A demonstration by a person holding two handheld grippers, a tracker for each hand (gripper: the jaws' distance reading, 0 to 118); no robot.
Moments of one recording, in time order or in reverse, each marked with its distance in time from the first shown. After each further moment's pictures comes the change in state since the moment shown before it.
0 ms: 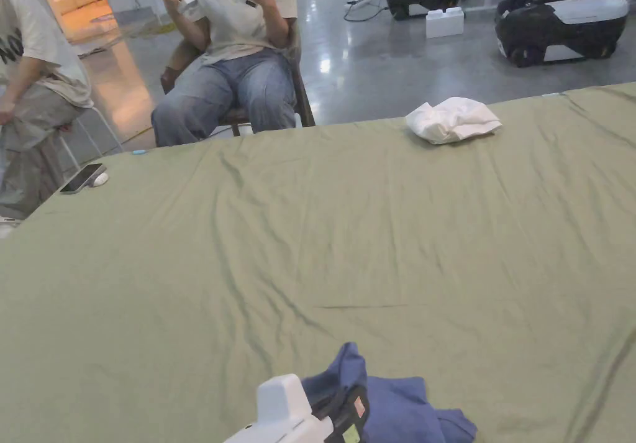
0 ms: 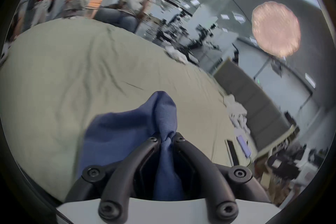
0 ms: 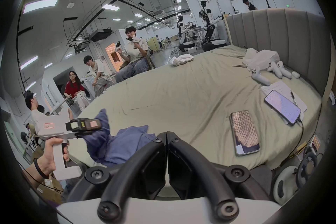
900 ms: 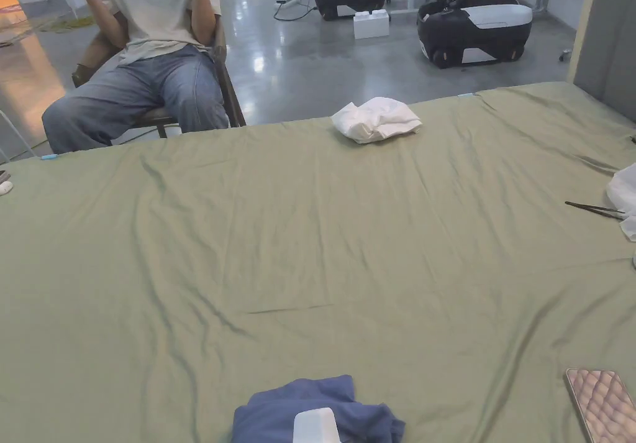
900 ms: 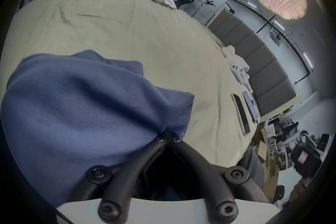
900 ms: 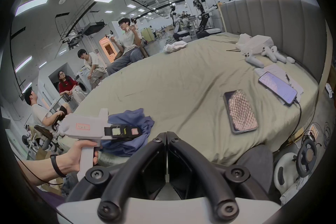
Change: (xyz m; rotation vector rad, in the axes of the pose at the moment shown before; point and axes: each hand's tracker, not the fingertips) left arm 0.017 -0.059 -0.098 -0.328 -0.058 0.013; right arm 0.002 -0.030 -0.004 -0.115 0.011 -0.053
